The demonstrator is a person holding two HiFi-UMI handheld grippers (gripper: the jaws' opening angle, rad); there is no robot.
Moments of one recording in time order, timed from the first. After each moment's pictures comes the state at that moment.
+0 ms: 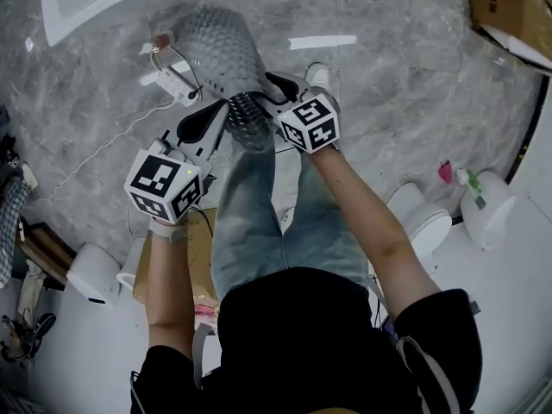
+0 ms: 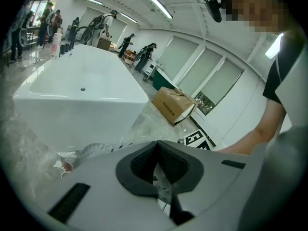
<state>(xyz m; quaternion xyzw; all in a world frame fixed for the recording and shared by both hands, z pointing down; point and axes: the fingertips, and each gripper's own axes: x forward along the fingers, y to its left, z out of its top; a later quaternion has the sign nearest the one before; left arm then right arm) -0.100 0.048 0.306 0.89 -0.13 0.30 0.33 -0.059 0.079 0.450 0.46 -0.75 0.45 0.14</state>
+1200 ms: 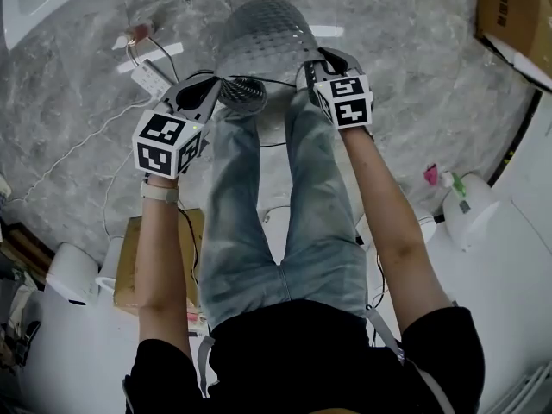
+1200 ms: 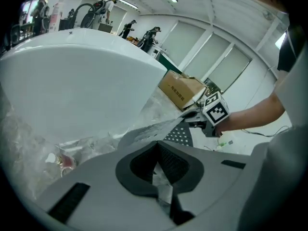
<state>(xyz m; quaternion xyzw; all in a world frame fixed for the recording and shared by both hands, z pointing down) -0.103 0.034 0.493 0.86 -0.11 0.37 0.34 0.095 0.079 0.571 0.53 -0.66 0.38 0.37</state>
